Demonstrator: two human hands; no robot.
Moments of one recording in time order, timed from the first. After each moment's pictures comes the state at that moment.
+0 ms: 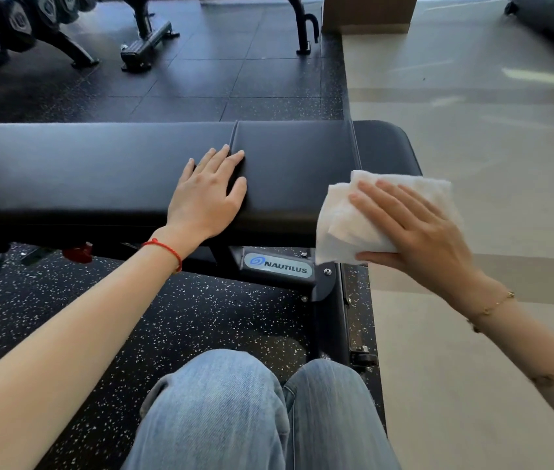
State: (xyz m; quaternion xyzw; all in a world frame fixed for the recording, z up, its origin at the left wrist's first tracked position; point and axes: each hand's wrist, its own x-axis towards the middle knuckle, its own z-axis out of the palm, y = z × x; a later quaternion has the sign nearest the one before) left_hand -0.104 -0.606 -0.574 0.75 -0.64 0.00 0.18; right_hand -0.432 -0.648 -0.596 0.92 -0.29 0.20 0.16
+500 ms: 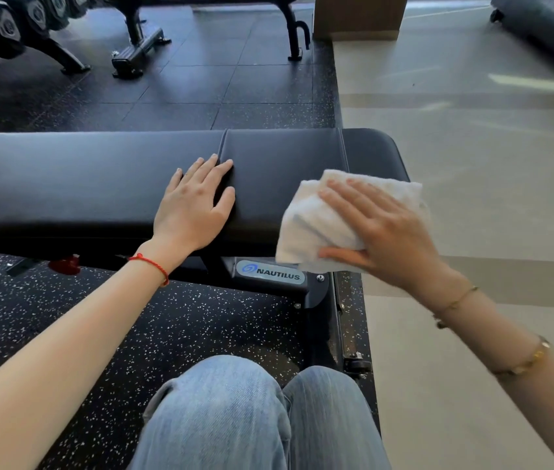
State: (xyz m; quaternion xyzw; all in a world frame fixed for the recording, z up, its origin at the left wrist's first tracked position) left_hand -0.100 -0.608 -0.578 0.75 -0.64 0.01 0.18; right_hand -0.401 -0.651 -0.577 0.93 -0.33 0.16 0.08
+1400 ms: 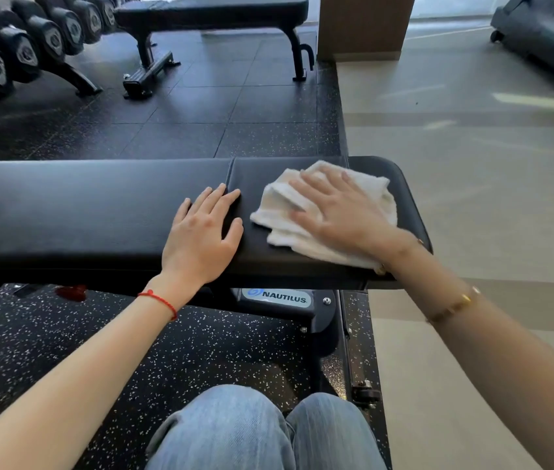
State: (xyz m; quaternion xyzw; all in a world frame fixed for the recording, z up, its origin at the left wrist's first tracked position) left_hand -0.105 -0.604 -0.575 0.75 -0.63 0.02 0.18; right_hand -0.327 -0.714 -0.554 0.92 -0.39 0.07 -0.06
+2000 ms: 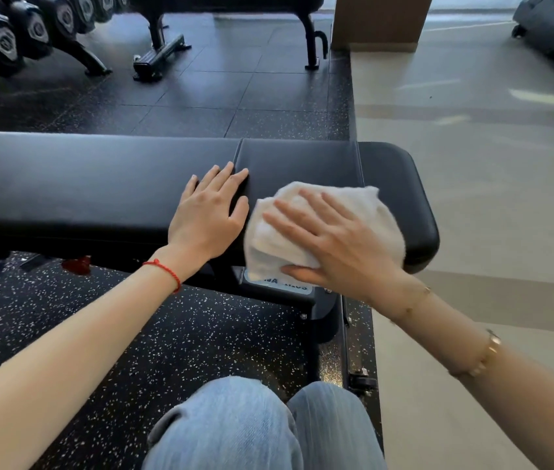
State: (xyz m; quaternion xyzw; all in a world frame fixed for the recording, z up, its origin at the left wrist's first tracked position) left_hand -0.109 -0.605 -0.574 0.75 -0.63 0.01 0.18; right_hand -0.342 -0.644 -0.568 0.96 -0.25 0.03 0.15
